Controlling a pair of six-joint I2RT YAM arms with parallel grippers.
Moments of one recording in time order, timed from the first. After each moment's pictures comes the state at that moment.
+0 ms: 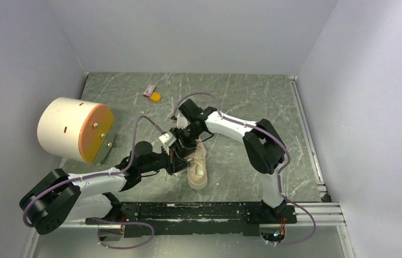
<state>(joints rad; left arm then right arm) -0.75 1.18 0.27 0.65 0.43 -0.47 0.79 2.02 1.48 -0.65 -0.69 0.46</state>
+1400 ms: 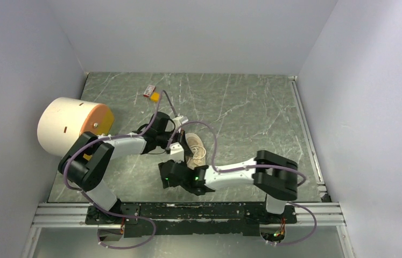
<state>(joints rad) -0.57 1.64 0.75 0.14 0.70 -0.44 1.34 1.71 0.92 0.01 0.45 0.76</state>
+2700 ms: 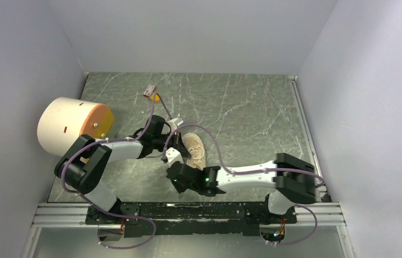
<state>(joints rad) -0.56 1.60 0.66 0.23 0.69 -0.52 1.36 1.66 0.89 -0.03 0.31 0.45</state>
